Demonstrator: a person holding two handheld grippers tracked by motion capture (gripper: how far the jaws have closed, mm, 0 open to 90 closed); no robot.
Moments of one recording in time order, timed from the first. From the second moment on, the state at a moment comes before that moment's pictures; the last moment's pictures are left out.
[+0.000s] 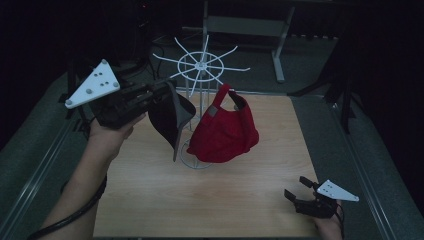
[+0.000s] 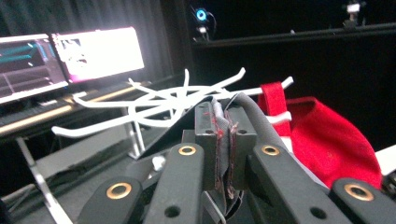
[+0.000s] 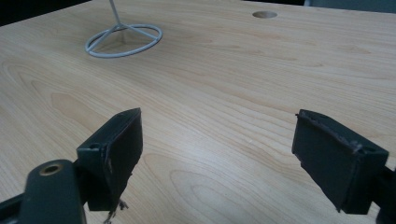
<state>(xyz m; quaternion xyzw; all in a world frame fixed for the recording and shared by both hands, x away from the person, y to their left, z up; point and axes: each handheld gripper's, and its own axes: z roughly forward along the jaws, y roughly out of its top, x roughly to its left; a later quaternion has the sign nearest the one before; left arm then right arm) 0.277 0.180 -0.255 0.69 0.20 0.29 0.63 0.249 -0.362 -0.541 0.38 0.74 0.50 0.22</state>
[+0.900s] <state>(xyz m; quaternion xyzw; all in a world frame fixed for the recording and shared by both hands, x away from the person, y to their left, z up) 0.279 0.193 -0.301 0.71 0.22 0.25 0.62 0.249 -0.361 -0.541 0.38 0.74 0.51 0.22</state>
